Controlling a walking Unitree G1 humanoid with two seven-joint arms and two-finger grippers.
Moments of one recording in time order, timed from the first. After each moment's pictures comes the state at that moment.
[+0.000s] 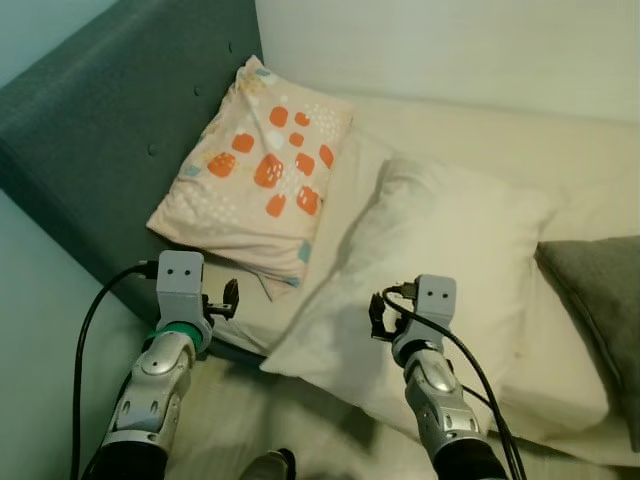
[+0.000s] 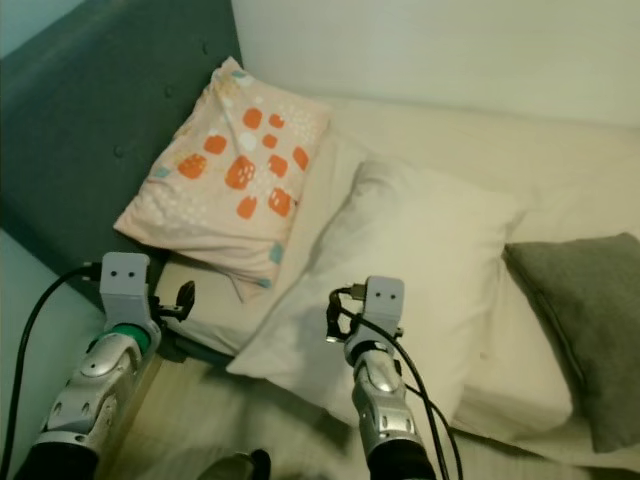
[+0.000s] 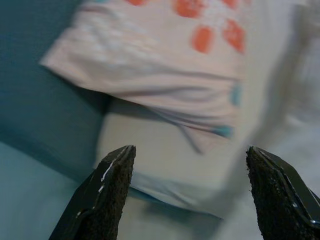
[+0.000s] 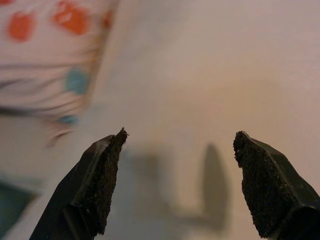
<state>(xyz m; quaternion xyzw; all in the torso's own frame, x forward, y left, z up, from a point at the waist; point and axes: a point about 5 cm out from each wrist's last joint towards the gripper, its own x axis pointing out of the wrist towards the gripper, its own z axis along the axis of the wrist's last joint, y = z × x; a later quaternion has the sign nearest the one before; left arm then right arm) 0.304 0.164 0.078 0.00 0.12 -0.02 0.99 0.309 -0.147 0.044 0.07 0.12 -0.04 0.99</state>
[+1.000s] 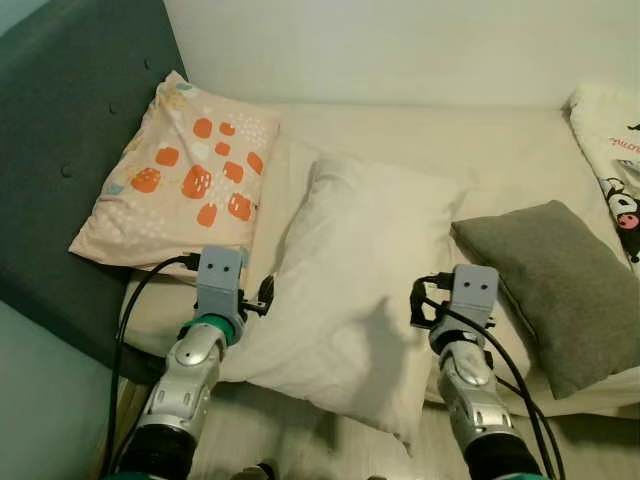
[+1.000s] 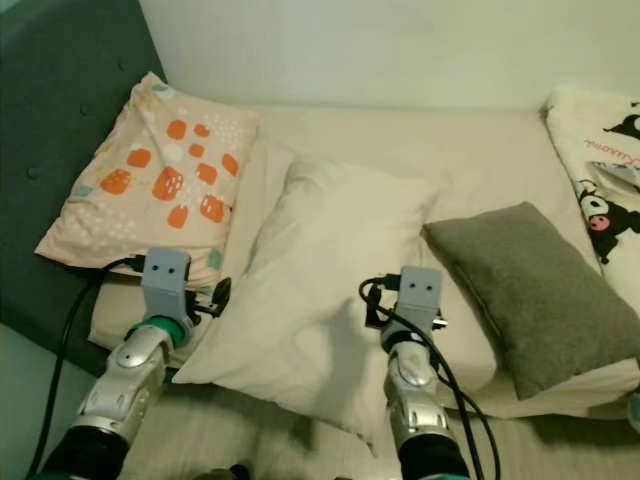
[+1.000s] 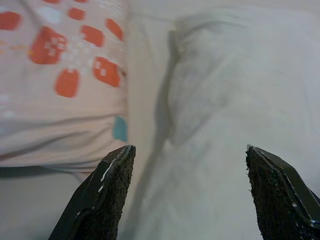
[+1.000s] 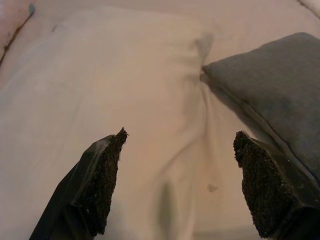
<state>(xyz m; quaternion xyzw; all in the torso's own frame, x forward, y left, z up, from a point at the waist) 0.320 0.133 0.084 0.02 0.08 -0.09 0.99 0.316 -0.184 0.068 0.02 0.05 -0.12 0.99</state>
